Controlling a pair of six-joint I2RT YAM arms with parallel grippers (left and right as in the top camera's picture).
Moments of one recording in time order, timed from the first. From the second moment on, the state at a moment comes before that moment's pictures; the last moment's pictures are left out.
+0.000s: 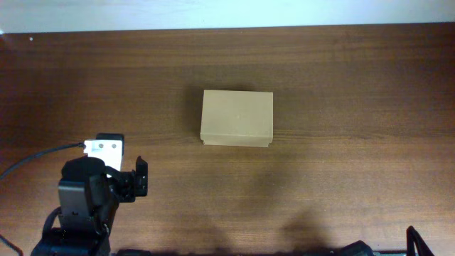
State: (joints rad) left arm -0.09 0.71 1.04 -1.04 -0.20 0.06; right arm 0.36 0.37 1.51 -1.58 0.39 0.24
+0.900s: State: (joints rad) left arm -0.09 0.71 1.03 -1.03 -0.20 0.06; right arm 0.02 0.30 0.93 -0.93 0.21 0.24
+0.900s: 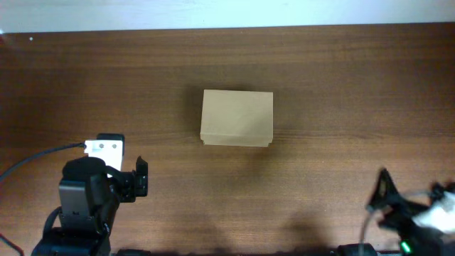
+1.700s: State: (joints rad) left arm -0.09 0.71 1.03 -1.03 -0.20 0.06; right arm -0.01 0.01 0.27 -0.62 0.12 0.24
